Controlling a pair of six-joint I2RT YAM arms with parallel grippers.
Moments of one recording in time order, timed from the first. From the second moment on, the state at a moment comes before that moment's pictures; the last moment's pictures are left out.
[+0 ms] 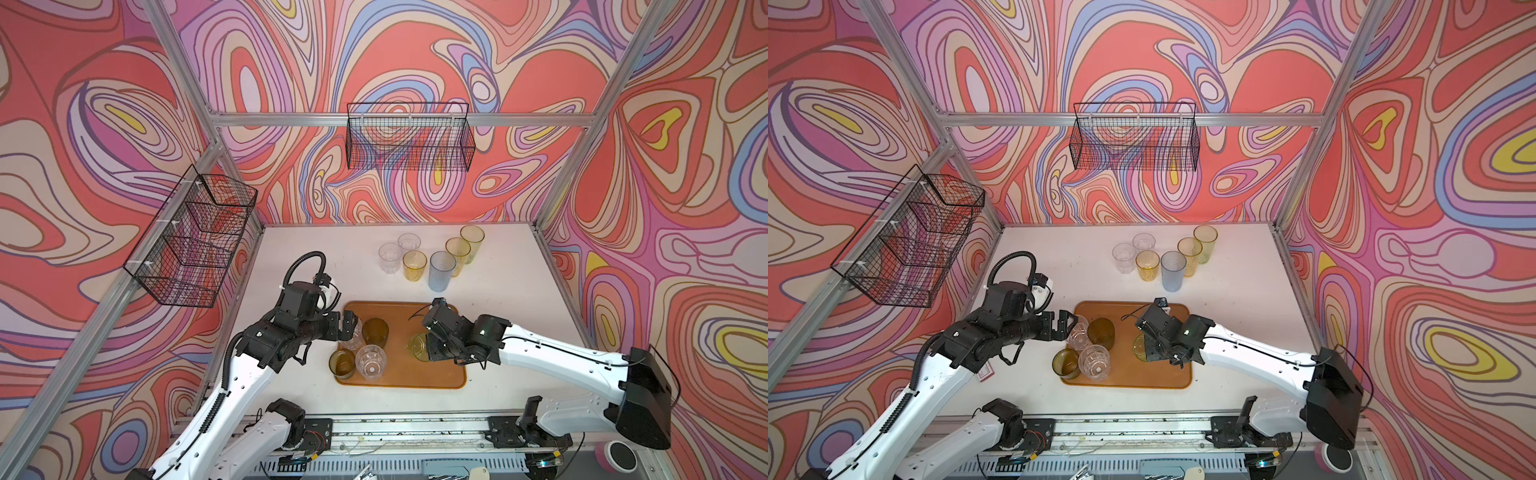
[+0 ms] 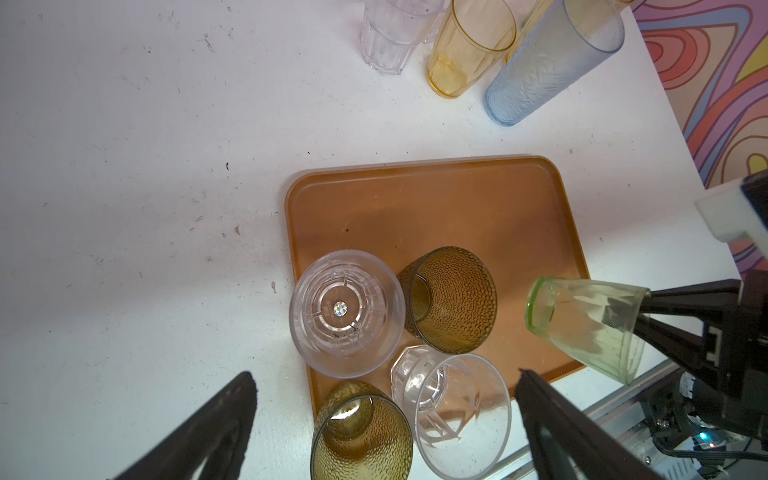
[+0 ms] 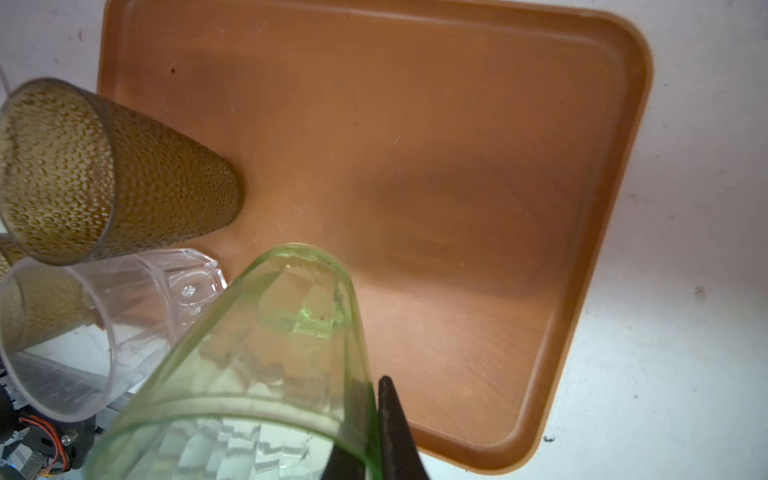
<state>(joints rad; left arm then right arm) -0.41 0.87 0.91 -0.86 0.12 -0.33 0.99 1.34 0.97 -0.78 0.15 0.82</state>
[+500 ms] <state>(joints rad) -0.41 0.87 0.91 -0.85 0.11 -0.33 1.08 1.45 0.99 -0.75 0.16 0.91</state>
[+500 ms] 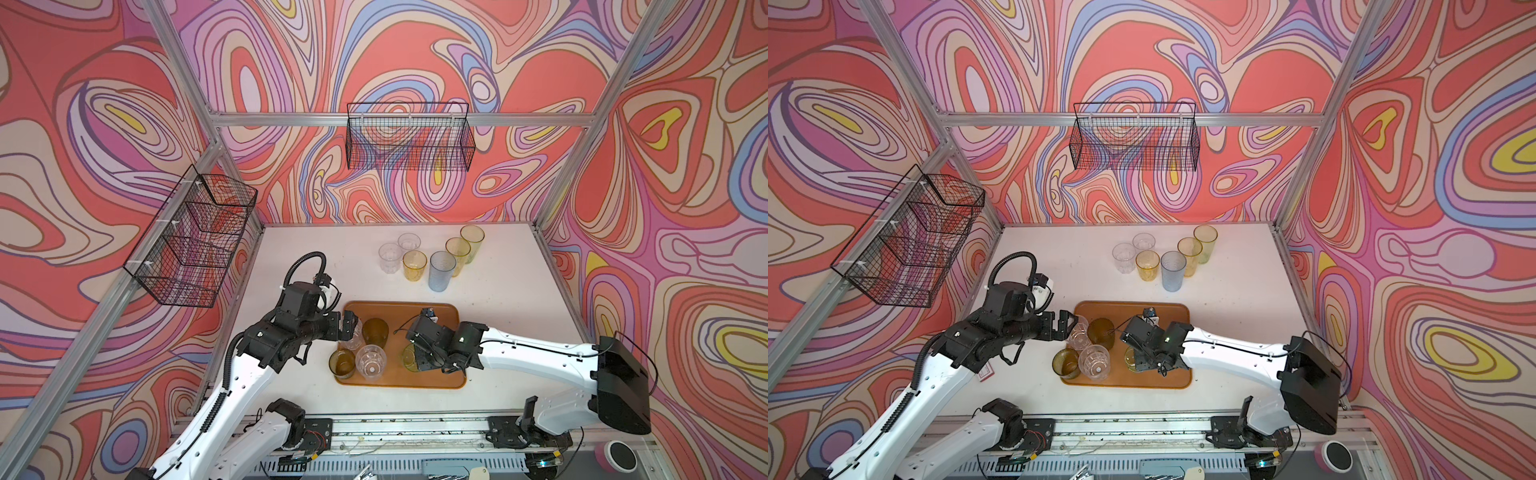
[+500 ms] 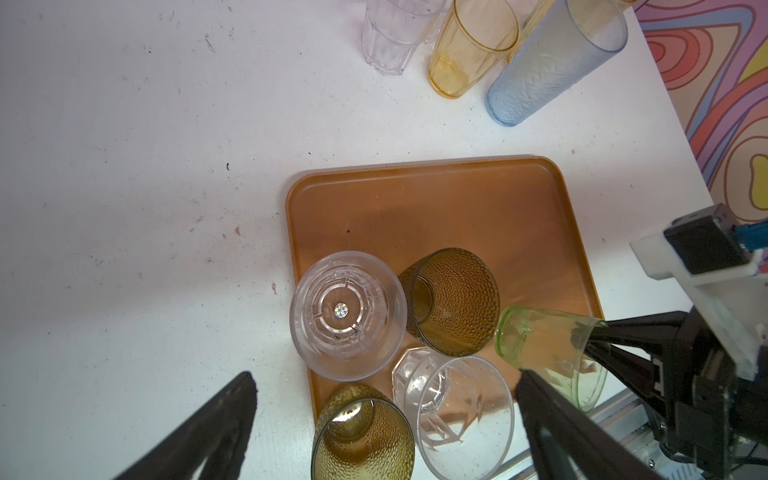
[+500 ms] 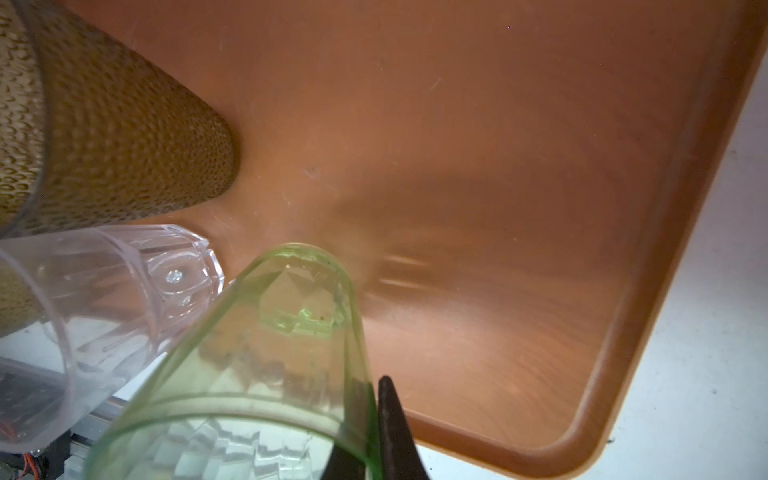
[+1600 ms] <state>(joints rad) -0.41 0.89 0.90 -0.85 0.09 -0.33 1.15 1.55 1.06 -0.78 0.16 0.96</state>
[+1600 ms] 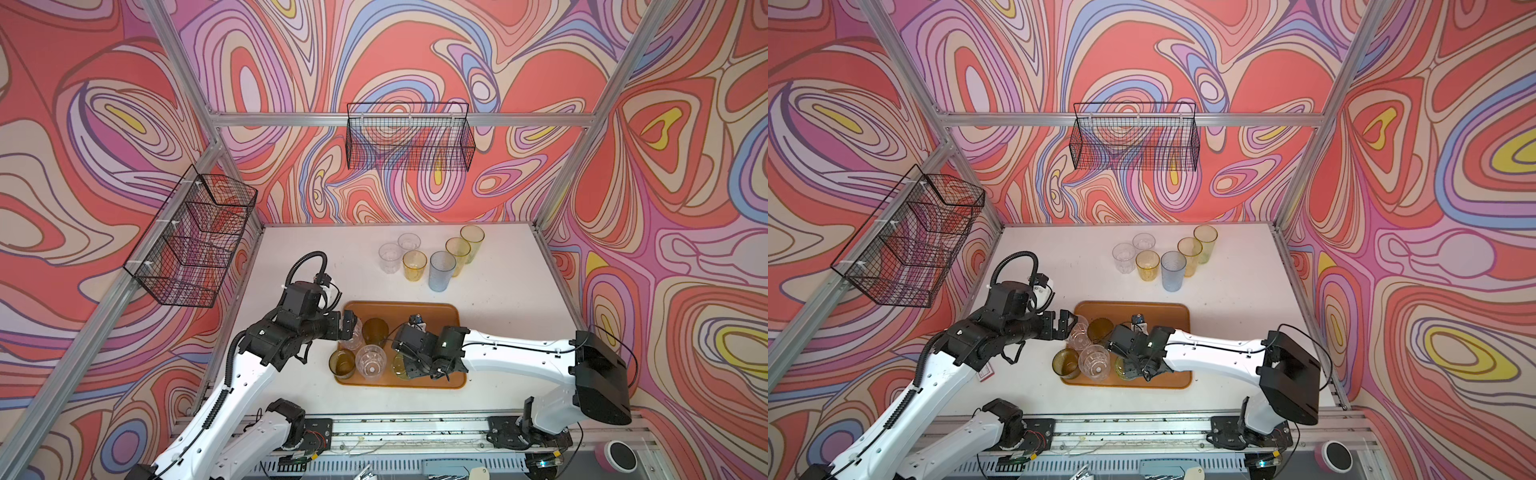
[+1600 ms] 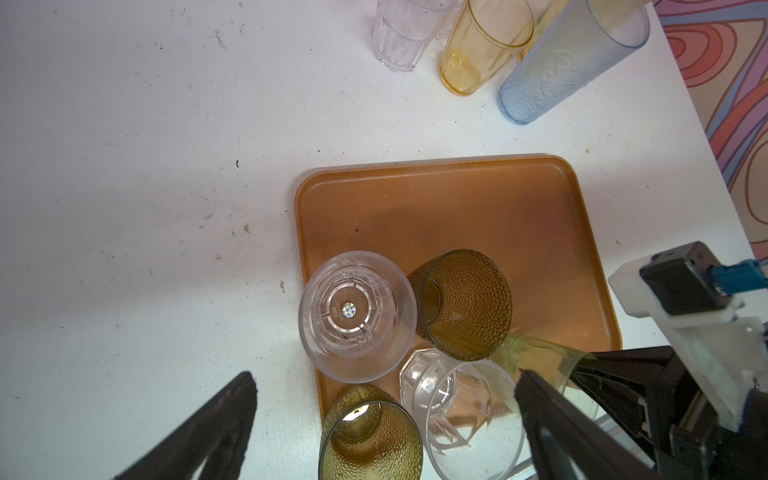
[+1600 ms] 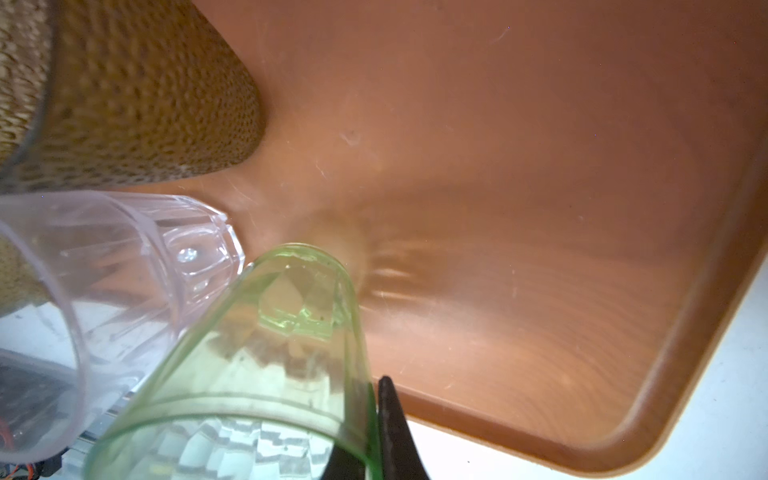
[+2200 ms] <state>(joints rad) -0.41 0.89 0.90 -0.86 0.09 -0.33 1.17 1.59 1.09 -0.82 0.16 0.97</state>
